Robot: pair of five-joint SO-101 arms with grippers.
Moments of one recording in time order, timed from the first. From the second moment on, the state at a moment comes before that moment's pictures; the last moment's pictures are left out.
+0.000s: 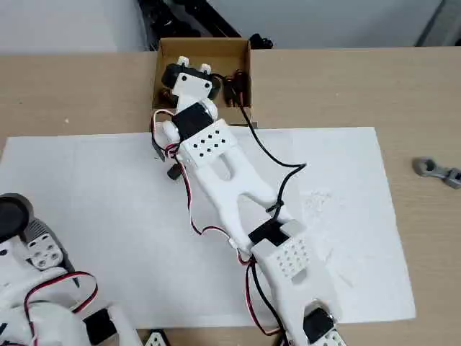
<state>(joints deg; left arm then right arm) -35.4 -79.8 24.3 91.7 -1.1 -40.4 39.4 -52.7 91.0 -45.1</state>
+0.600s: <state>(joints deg) -35.4 -79.8 24.4 92.3 -1.1 -42.5 47.5 -52.7 85.8 -58.1</state>
